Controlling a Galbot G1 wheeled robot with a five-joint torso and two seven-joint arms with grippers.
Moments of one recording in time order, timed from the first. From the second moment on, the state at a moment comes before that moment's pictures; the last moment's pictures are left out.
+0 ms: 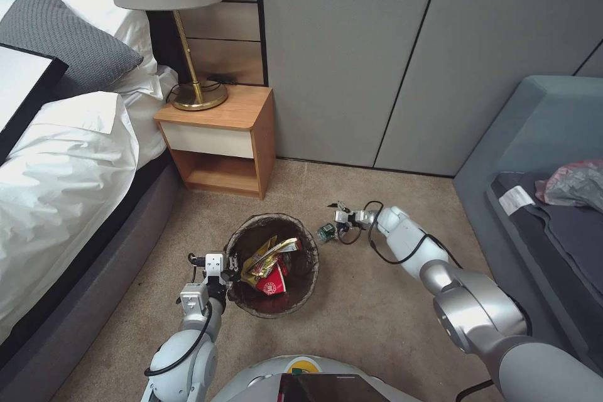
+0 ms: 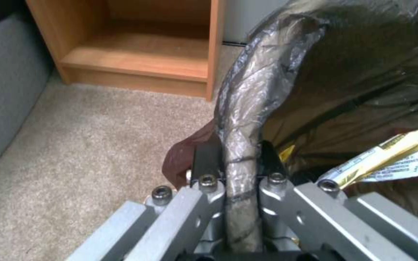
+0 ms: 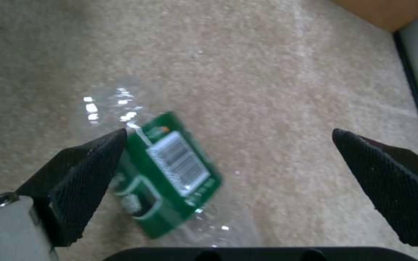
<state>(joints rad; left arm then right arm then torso) 1.70 -1.50 -0.48 -2.16 -0.12 0.31 -0.04 -0.37 1.31 0.10 0.42 -0.51 0.55 -0.68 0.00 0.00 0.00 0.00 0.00</state>
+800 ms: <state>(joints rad) 1.69 -1.50 -0.48 -2.15 -0.13 0.31 -0.04 -0.38 1.31 0.09 0.37 -0.50 0.52 -0.69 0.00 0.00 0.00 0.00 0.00</state>
